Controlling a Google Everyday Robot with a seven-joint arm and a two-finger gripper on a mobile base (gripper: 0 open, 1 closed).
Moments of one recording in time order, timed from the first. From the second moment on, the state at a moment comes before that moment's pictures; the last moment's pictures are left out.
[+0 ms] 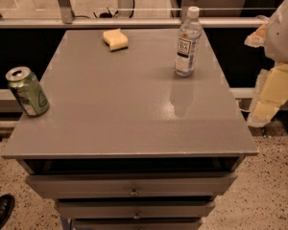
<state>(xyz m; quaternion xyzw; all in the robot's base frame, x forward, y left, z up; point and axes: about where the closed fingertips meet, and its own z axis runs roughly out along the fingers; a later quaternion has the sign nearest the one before) 0.438 -0.216 0.980 -0.60 0.78 -0.04 0.17</state>
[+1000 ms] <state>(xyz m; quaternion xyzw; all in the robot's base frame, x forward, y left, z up) 0.473 -0.165 0.957 -0.61 0.77 -0.02 0.18</state>
